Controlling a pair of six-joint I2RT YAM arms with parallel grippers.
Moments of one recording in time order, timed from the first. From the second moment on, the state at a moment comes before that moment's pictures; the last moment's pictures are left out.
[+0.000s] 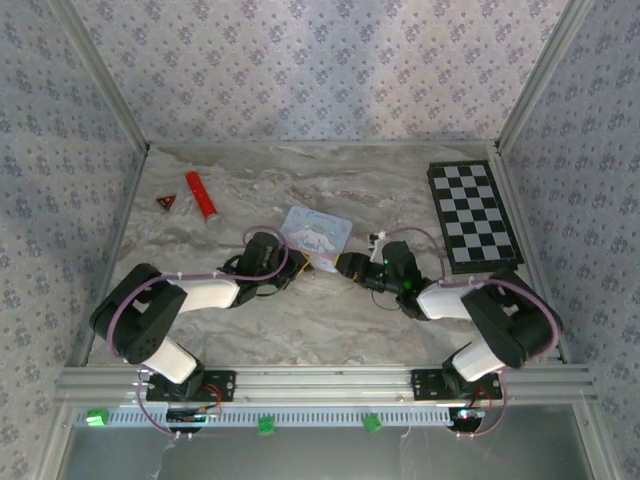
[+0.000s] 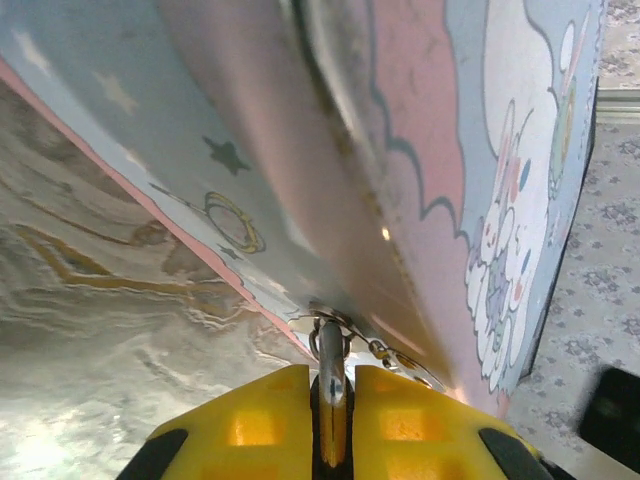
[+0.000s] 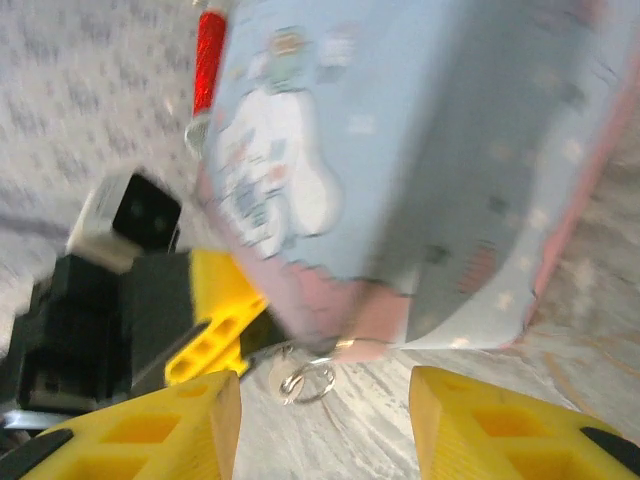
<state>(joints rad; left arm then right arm) -0.65 1.53 0.56 0.34 0.19 -1.37 0.64 1.45 0.42 0.62 -0.32 0.91</state>
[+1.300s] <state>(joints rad) -0.68 1.44 0.57 0.15 0.17 -1.31 1.13 1.69 0.40 0.95 0.31 -0.35</state>
